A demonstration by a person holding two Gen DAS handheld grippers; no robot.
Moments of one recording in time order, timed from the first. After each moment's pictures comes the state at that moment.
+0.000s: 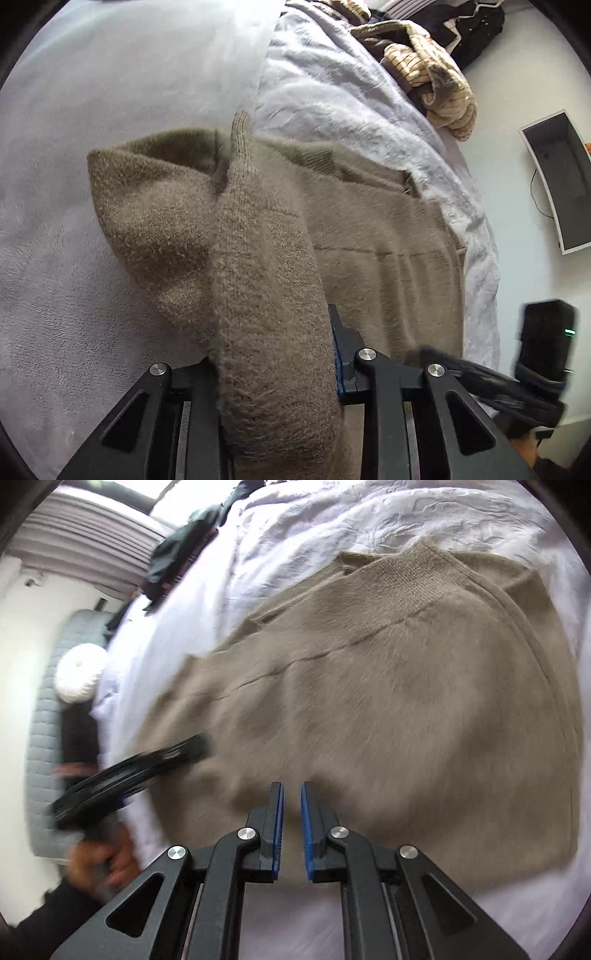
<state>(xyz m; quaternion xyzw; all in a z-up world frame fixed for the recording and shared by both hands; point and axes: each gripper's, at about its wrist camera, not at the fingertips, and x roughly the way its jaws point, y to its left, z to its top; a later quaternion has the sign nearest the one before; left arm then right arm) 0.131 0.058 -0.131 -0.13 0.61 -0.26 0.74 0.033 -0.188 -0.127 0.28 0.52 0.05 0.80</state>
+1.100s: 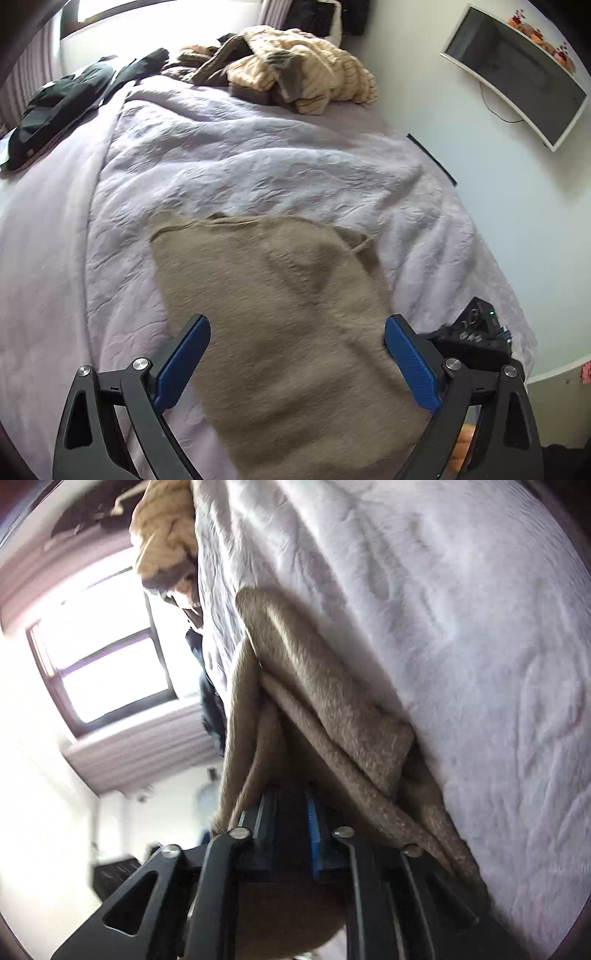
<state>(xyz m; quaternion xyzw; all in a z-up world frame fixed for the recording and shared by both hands) 0.075 -0.139 -0.039 0.05 0.51 -0.32 0.79 -0.087 -0.368 -0.247 0.73 0.27 0.09 0.63</state>
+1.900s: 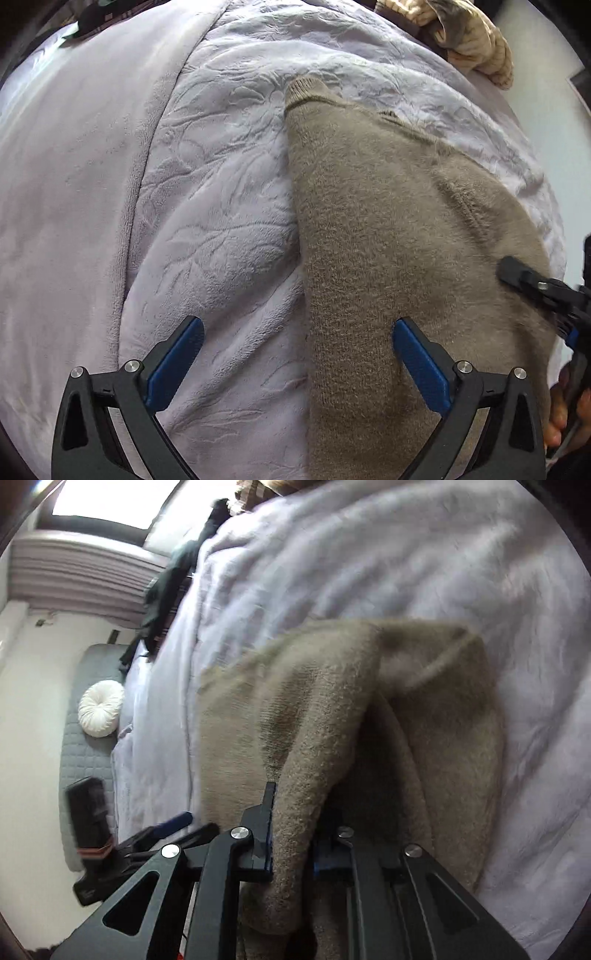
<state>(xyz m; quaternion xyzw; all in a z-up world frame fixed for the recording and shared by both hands) 0.120 -0.075 -0.139 0.00 0.64 -0.16 0.75 0.045 -0.333 -0.119 0.36 0.47 0.10 0.80</state>
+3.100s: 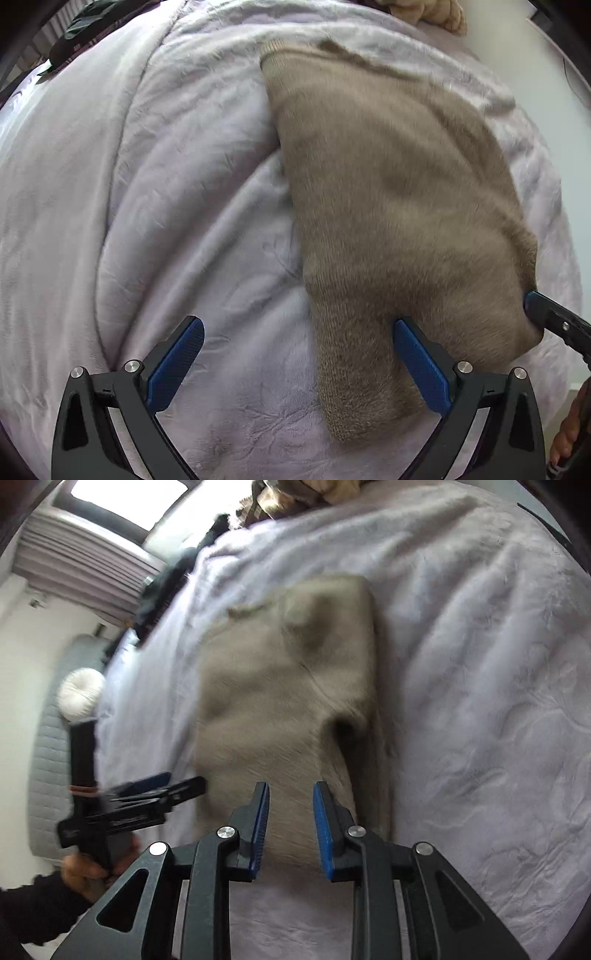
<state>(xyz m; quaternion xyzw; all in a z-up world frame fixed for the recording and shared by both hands) 0.034 -0.088 -0.147 0.09 0.63 -0.20 0.74 -0.086 -0.336 -0.107 0.29 0.48 0.02 0.83</state>
